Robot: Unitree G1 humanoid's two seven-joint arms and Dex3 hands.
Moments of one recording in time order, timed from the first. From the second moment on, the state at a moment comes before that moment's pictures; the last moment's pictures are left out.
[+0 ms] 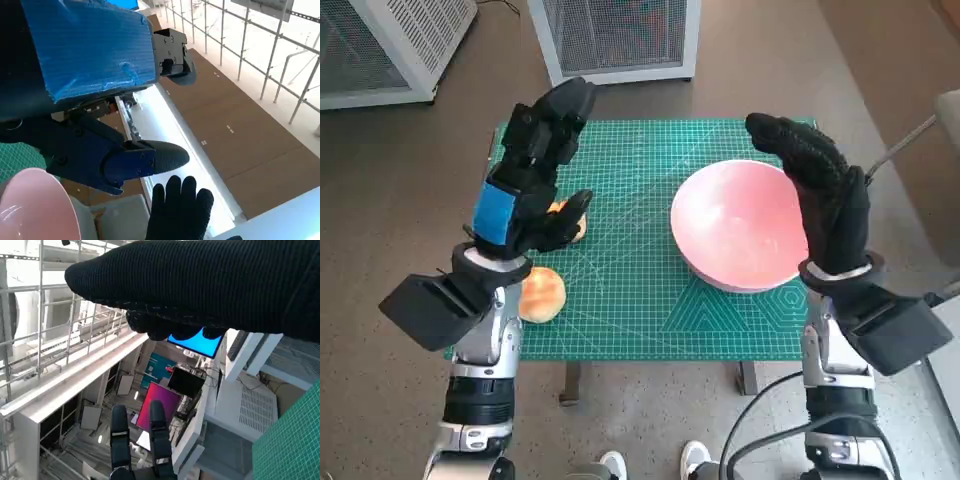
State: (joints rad) left arm -0.54 0.15 0.10 0.22 -0.21 -0.45 -0.35; right arm -0.58 -0.15 -0.11 0.38 0.20 -0.66 0.35
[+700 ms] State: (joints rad) left arm -0.54 0.15 0.10 0.22 -0.21 -0.45 -0.35; right arm -0.78 -0.32 -0.27 0.89 0.20 -0.81 0.30
